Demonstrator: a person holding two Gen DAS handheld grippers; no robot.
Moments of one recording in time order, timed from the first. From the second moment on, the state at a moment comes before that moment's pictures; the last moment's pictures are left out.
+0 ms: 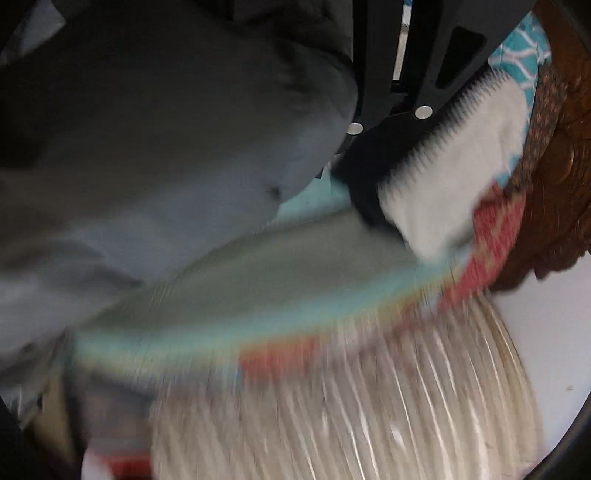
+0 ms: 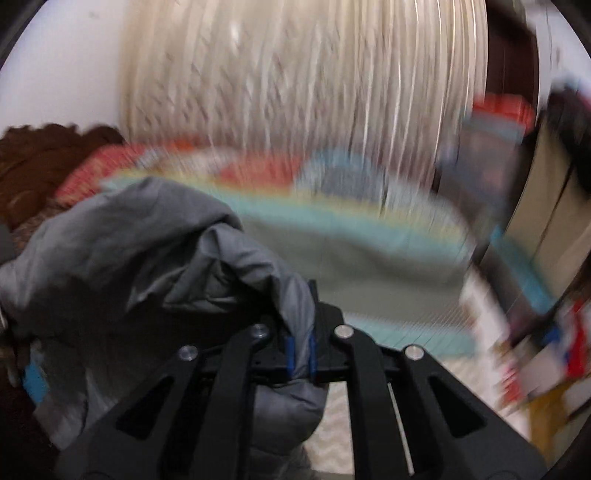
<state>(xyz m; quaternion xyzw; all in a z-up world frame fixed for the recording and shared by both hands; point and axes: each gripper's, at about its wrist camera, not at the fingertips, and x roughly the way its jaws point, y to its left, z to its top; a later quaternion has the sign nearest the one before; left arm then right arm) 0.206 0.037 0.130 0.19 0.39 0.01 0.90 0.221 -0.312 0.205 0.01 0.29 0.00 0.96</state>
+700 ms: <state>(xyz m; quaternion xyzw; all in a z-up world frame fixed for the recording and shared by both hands) 0.085 0.123 0.096 0.11 0.33 -0.10 0.93 0.017 -0.367 -0.006 0.17 0.43 0.03 0.89</state>
